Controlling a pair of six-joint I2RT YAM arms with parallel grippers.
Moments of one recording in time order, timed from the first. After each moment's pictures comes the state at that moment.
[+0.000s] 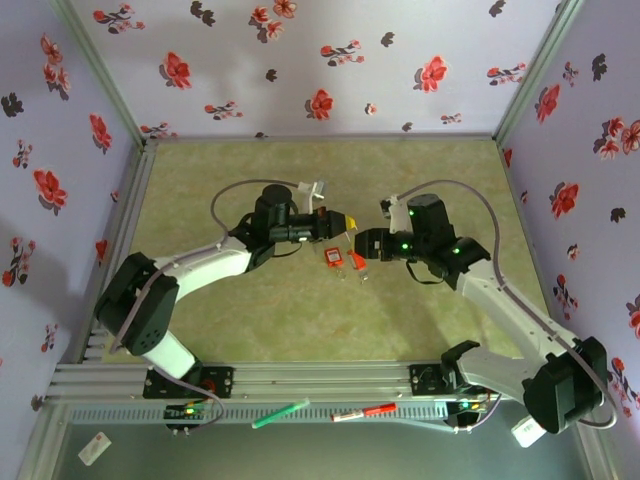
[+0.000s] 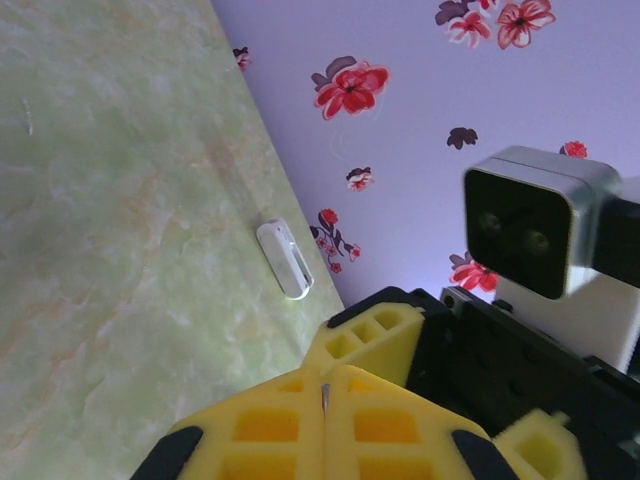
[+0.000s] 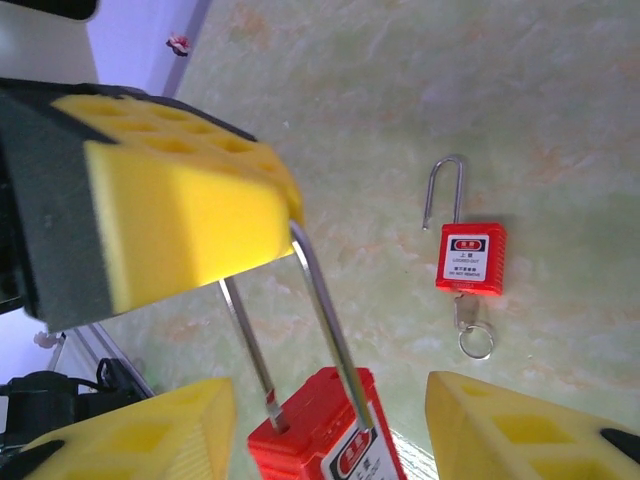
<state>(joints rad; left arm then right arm) -0.73 1.59 0.96 0.41 0.65 -0.95 0.48 1.09 0.86 -0.45 -0.51 0.47</state>
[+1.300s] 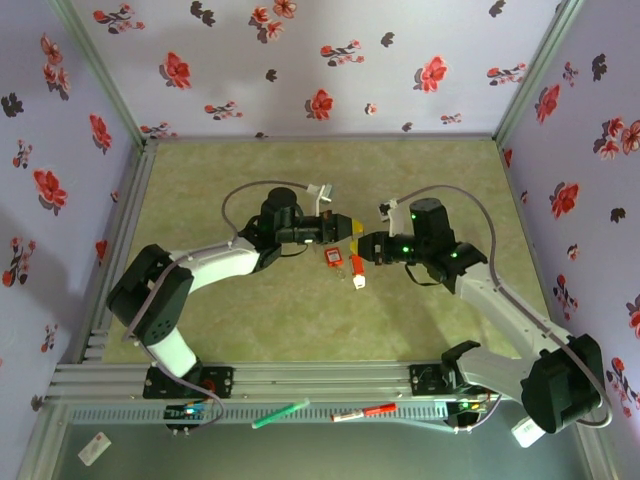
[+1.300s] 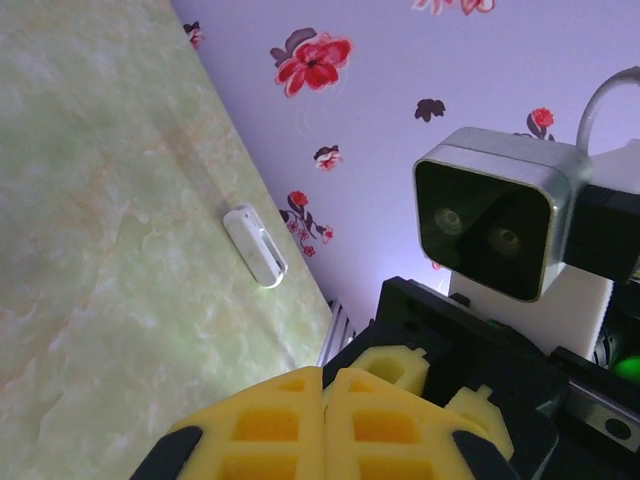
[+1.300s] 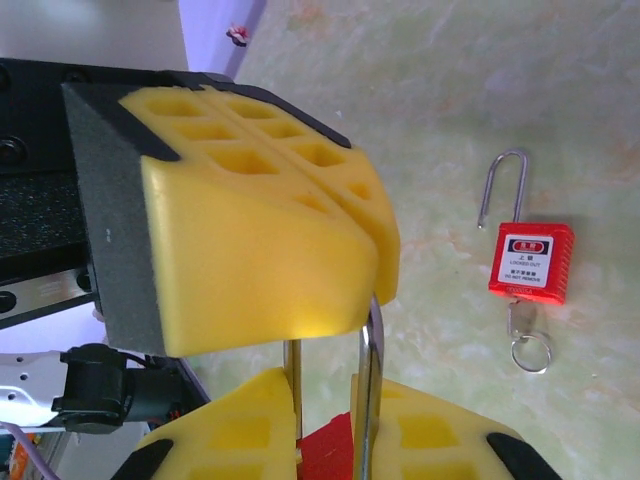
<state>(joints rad) -0.75 1.67 0.96 0.55 0.72 -0.97 0.46 1.09 0.77 -0.30 -0.65 0.49</state>
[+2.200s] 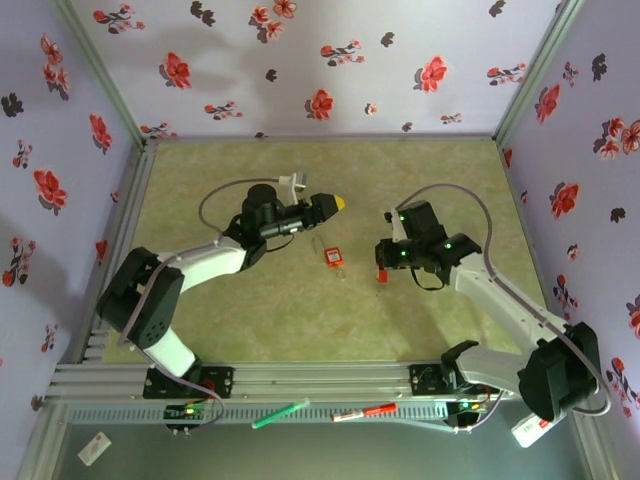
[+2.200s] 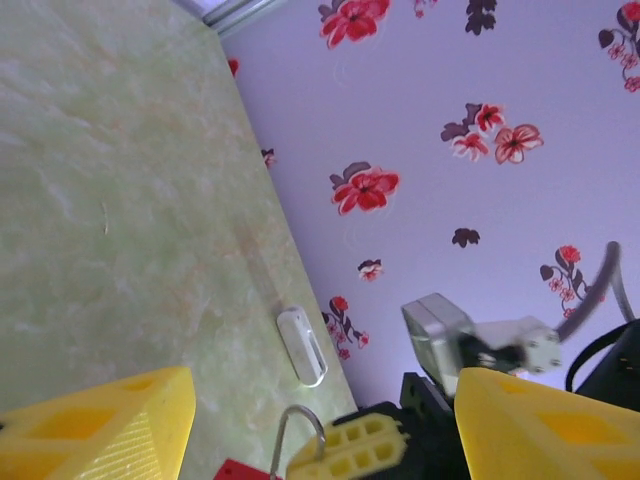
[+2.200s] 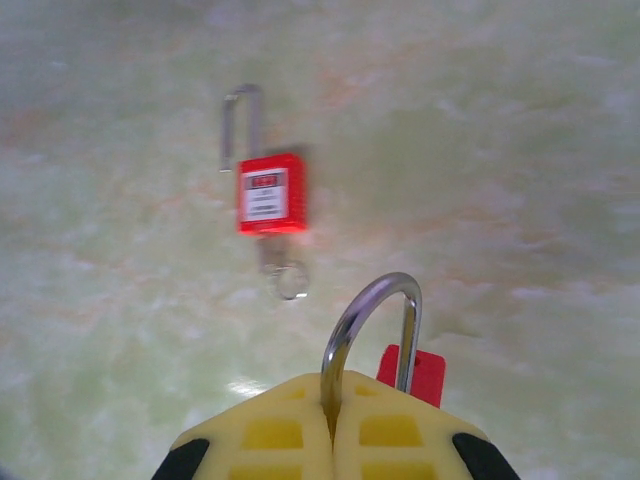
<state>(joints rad) -0.63 1.61 0.89 0.60 0.55 -1.04 0.50 1.17 0.88 -0.66 -0.18 0.40</state>
